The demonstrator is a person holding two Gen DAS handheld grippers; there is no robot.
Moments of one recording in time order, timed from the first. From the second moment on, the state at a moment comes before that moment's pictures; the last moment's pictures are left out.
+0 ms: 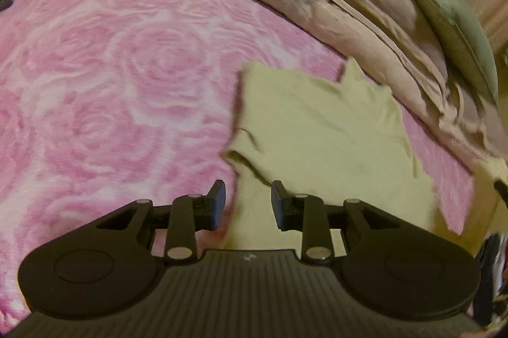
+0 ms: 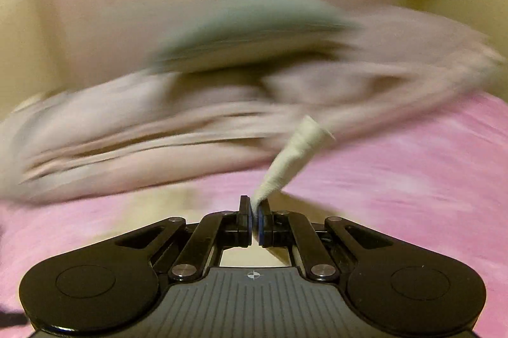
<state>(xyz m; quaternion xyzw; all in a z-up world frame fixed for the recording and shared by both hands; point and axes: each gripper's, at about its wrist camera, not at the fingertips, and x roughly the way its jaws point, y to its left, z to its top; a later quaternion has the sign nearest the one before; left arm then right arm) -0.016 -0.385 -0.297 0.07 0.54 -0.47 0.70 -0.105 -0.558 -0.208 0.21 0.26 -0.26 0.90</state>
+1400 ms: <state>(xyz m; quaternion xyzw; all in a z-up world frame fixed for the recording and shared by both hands) -0.028 -0.482 -0.321 0.18 0.50 -0.58 0.61 -0.157 -0.495 -0.319 0.03 0.49 -0.29 0.82</state>
